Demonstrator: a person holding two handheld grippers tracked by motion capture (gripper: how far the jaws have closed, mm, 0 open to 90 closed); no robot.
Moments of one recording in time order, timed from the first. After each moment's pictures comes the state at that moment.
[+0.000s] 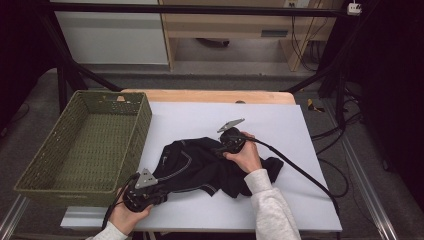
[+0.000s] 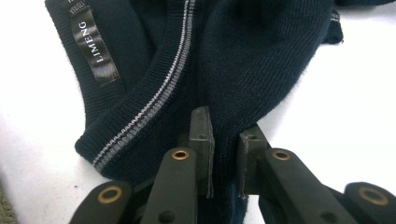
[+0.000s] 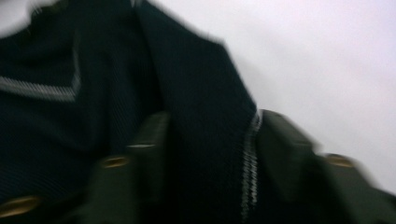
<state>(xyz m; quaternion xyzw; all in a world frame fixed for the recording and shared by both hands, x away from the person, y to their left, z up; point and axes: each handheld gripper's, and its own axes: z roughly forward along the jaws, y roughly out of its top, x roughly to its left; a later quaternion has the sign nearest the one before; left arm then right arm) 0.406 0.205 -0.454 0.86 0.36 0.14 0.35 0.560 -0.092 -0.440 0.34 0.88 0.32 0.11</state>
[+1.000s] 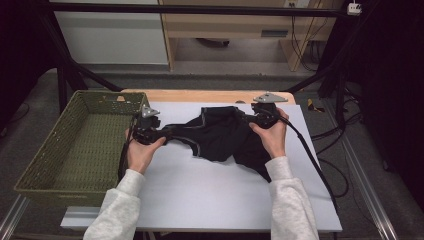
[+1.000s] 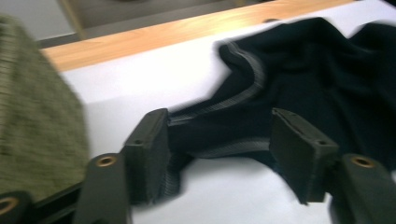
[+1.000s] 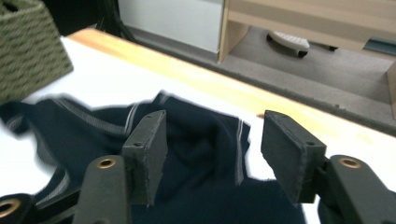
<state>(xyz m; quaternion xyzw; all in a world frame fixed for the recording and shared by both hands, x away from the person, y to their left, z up) 0.540 0.184 -0.386 0.76 0.47 0.22 0.40 0.576 -0.172 -0.365 0.43 0.74 0.44 0.27</state>
